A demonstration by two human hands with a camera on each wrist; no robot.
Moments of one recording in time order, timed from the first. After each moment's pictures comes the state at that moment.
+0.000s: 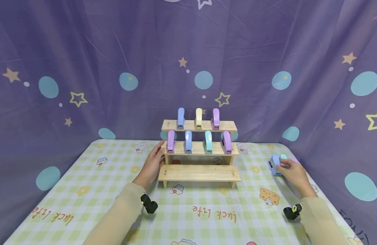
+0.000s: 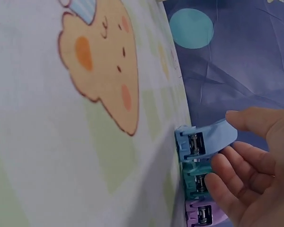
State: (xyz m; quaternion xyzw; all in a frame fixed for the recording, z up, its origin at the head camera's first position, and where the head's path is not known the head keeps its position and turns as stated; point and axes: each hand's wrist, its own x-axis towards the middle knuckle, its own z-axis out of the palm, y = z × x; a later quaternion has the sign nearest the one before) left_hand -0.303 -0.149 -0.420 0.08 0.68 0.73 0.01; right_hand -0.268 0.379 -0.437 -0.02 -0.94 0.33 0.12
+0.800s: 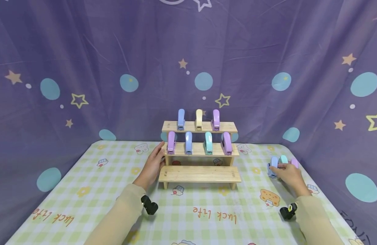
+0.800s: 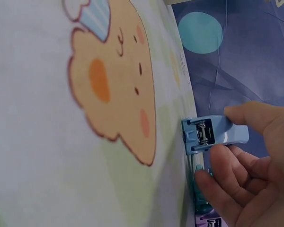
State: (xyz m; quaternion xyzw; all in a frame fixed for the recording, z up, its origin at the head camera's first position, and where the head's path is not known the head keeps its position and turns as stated) left_hand -0.302 -0.149 -0.420 0.08 0.67 0.74 0.02; right_hand -0.274 0.370 -0.439 -0.06 -0.94 0.33 0.05
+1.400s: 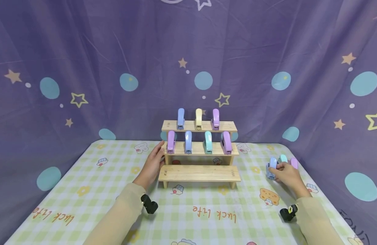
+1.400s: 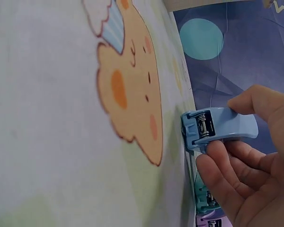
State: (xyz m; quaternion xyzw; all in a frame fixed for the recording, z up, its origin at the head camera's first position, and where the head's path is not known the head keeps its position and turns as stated) left_hand -0.301 -0.149 -0.419 0.08 0.68 0.73 0.02; right_hand -0.269 0.364 -0.441 -0.05 -0.93 0.37 0.05
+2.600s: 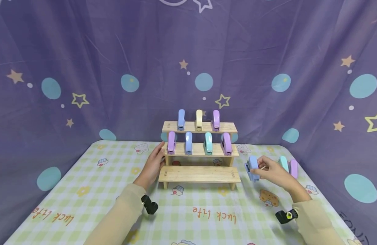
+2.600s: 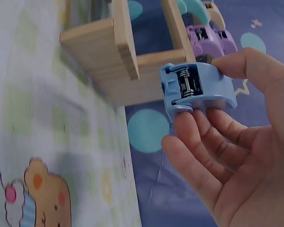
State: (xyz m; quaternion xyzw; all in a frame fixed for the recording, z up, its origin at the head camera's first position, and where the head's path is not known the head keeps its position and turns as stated) left_hand -0.300 -0.149 -0.419 0.08 0.67 0.73 0.01; right_hand -0.246 0.299 -0.385 0.12 -0.89 0.44 -0.01
